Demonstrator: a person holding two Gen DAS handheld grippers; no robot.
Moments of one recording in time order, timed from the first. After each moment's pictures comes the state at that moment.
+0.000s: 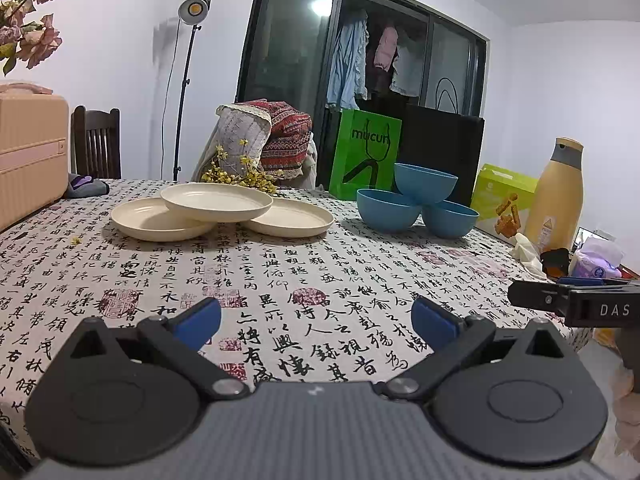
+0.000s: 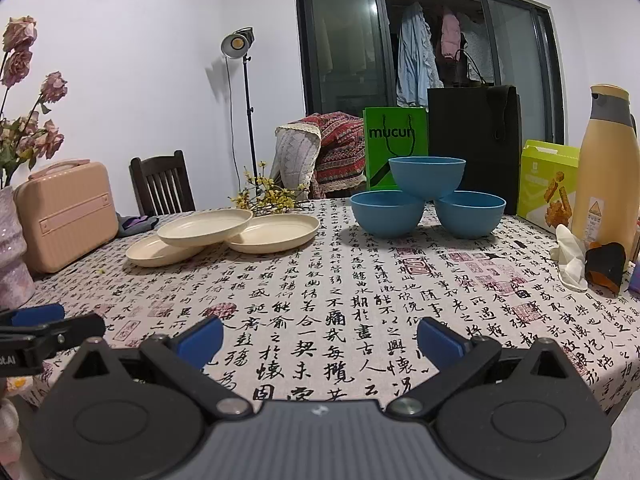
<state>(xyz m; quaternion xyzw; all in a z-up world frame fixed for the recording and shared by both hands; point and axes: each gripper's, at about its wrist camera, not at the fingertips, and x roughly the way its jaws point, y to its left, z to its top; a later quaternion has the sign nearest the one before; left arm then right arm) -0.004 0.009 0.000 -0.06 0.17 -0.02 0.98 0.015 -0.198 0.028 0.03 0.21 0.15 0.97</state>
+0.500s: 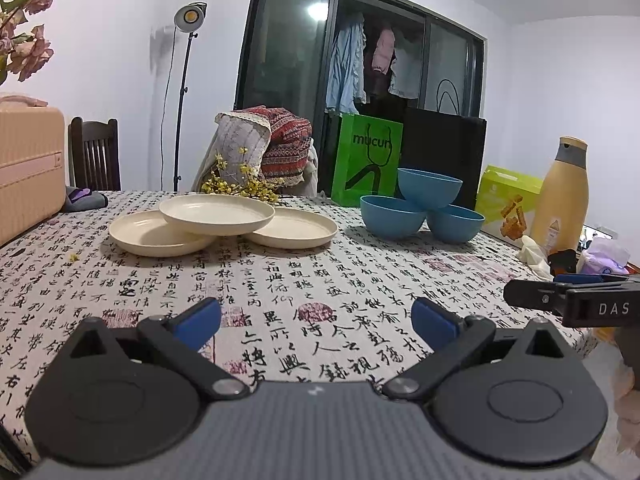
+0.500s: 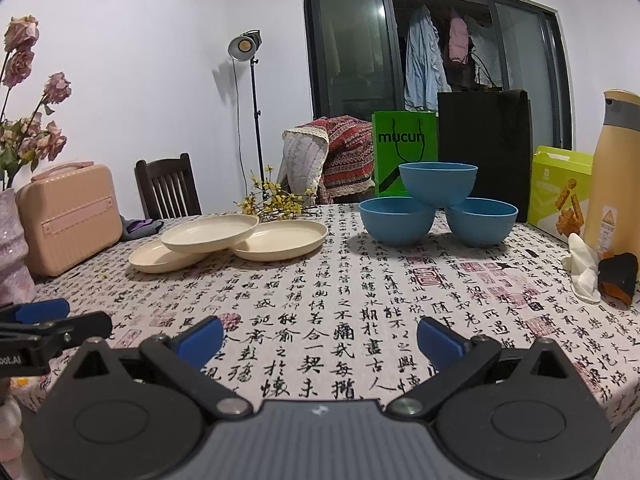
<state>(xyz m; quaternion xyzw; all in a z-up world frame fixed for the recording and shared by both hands) 0.013 0.013 0.003 -0.05 0.16 -0.02 0.99 0.036 -0.192 0.028 0.03 0.20 0.16 0.96</state>
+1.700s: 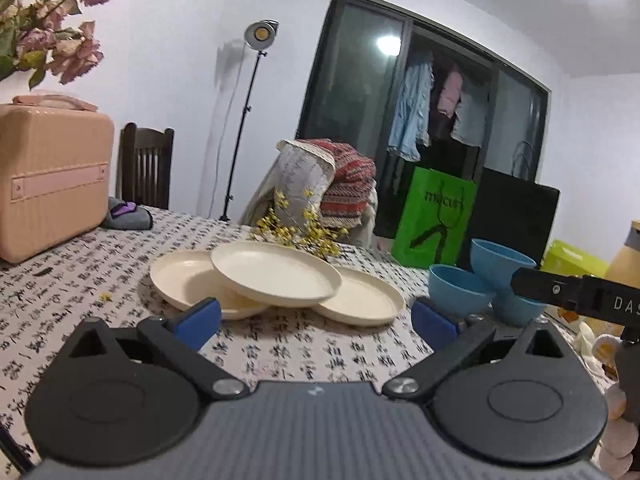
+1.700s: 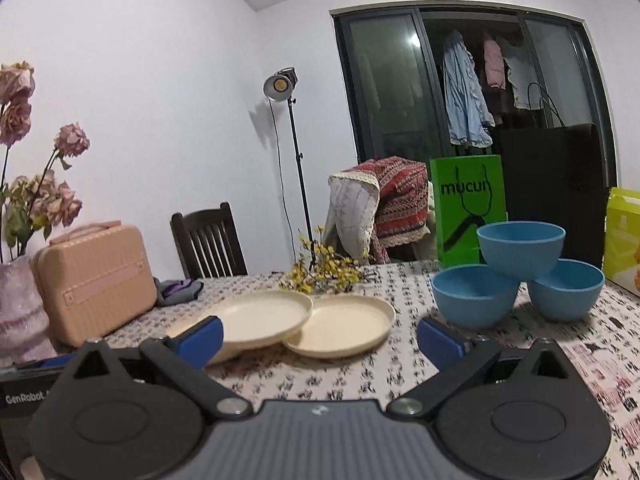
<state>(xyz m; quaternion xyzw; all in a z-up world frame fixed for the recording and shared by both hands) 0.084 0.075 0.044 -0.12 0.12 0.07 0.98 0.138 -0.133 0.083 0.07 0.14 0.23 0.96</state>
